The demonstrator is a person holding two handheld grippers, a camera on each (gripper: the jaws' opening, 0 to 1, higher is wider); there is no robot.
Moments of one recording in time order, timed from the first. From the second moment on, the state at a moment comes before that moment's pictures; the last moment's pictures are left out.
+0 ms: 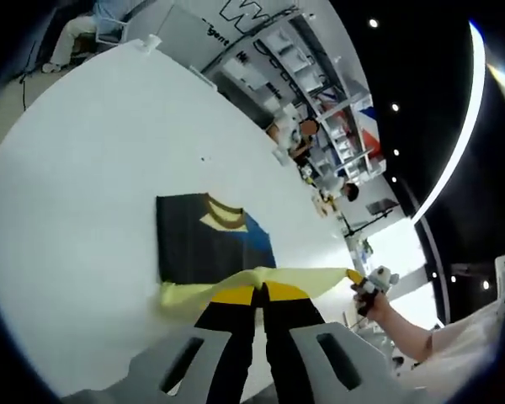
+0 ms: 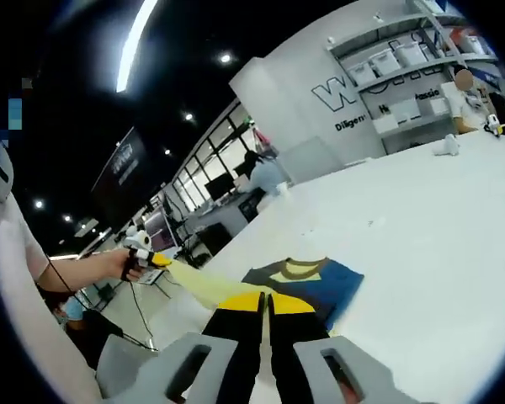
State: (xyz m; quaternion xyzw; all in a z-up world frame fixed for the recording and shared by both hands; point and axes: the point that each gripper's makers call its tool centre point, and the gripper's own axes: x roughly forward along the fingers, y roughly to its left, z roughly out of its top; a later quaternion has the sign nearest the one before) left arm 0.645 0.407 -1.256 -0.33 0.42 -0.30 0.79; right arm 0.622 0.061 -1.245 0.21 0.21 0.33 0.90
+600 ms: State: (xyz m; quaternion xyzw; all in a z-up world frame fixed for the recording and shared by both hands) left arm 0.772 0.405 -1.310 -0.33 0.46 -0.26 0.78; right arm 0.747 0.059 -1.291 0.20 0.24 0.29 0.90
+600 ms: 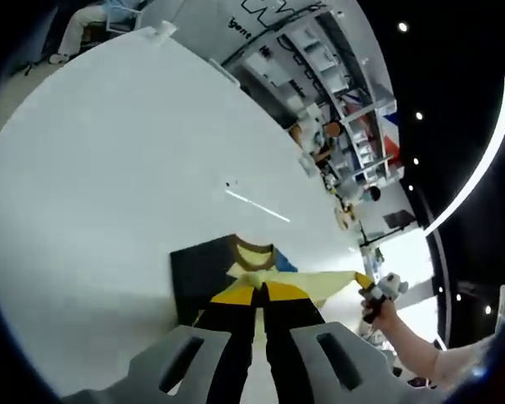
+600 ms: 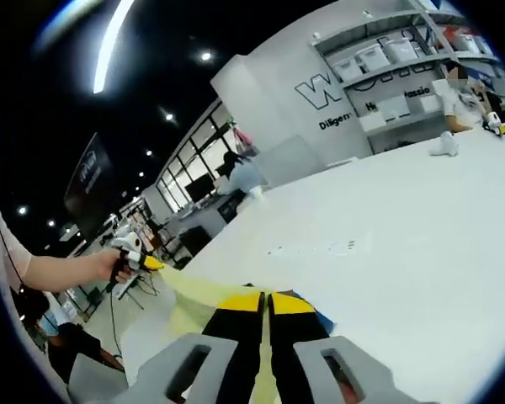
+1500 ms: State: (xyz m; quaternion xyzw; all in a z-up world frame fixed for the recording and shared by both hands) left arm 0.846 0.420 -1.400 -0.37 0.48 -0.14 0.78; right arm 0.821 0.058 -1.387 0.19 0.33 0.22 0.90
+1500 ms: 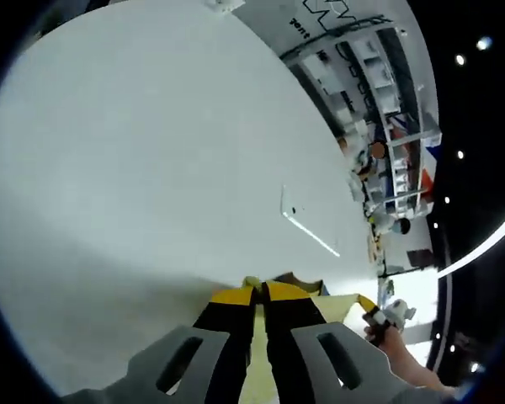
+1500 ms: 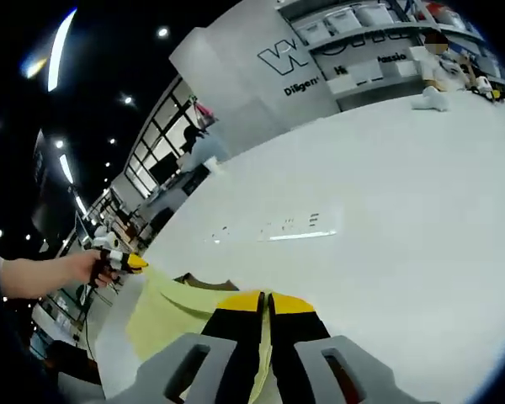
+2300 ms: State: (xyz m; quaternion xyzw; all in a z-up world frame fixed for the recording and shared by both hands) left arm 0.788 0.378 -1.416 -0.23 0.54 -0.28 0.76; right arm 0.783 0.099 -1.412 0.09 0.39 0.34 0.85
